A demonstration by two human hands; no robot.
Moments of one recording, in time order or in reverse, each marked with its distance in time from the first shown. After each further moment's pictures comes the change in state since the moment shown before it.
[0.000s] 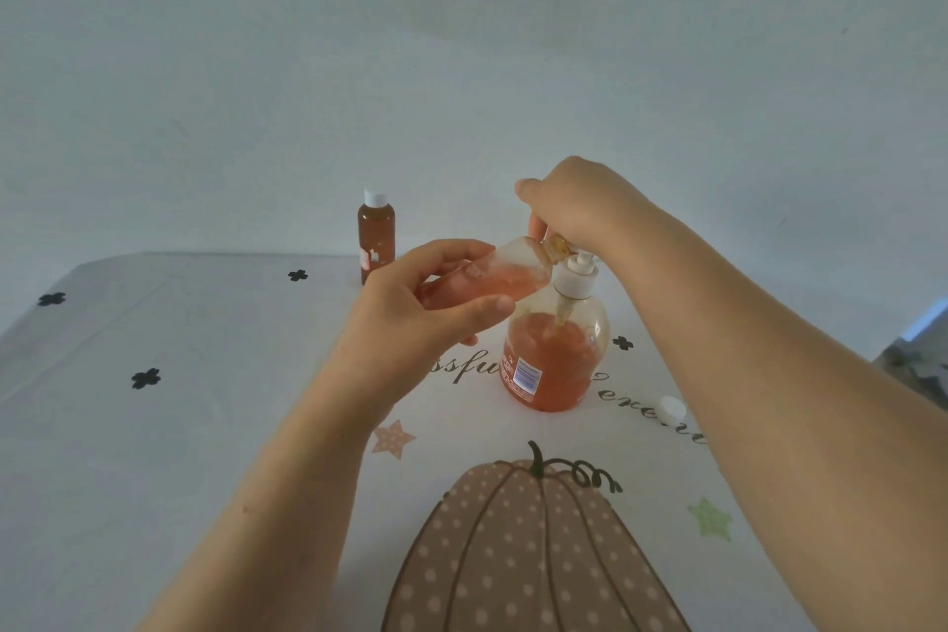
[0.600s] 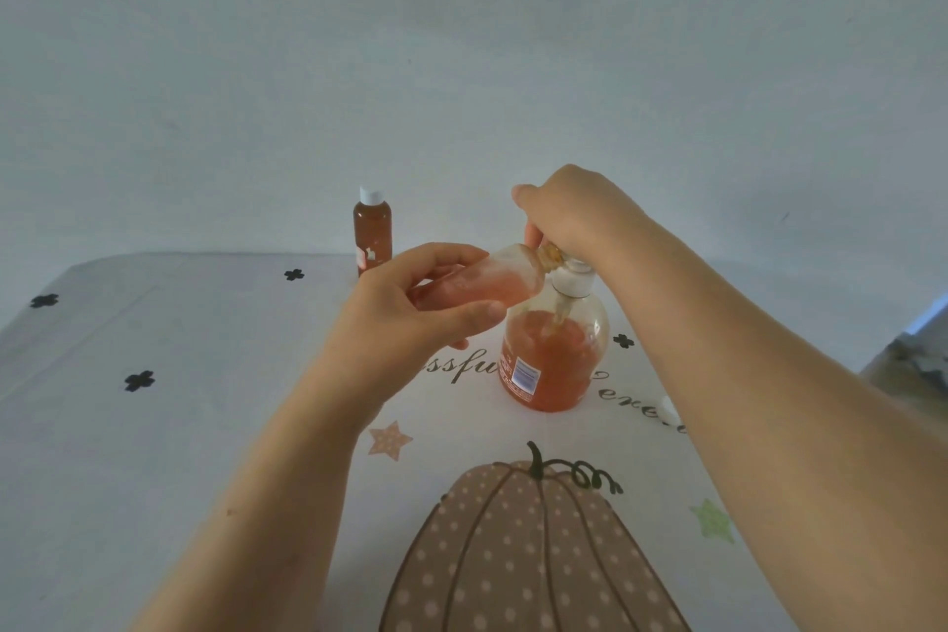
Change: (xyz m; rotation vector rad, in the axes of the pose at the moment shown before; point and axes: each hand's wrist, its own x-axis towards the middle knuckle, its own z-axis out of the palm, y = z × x) left_hand 0.003 -0.002 -0.004 -0.004 -0.035 -0.025; right_hand 0.003 0.007 0.012 0.022 0.023 0.018
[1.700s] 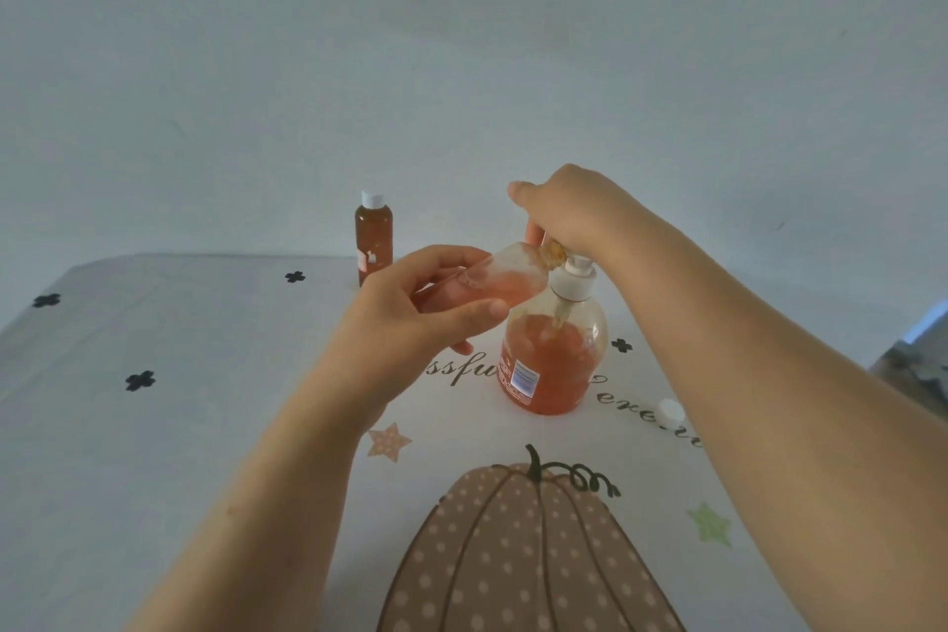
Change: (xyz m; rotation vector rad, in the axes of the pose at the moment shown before) left_hand 0.001 -0.003 0.001 -0.027 -0.024 0.002; right_hand 0.001 -0.002 -0.008 -0.038 -0.026 -0.037
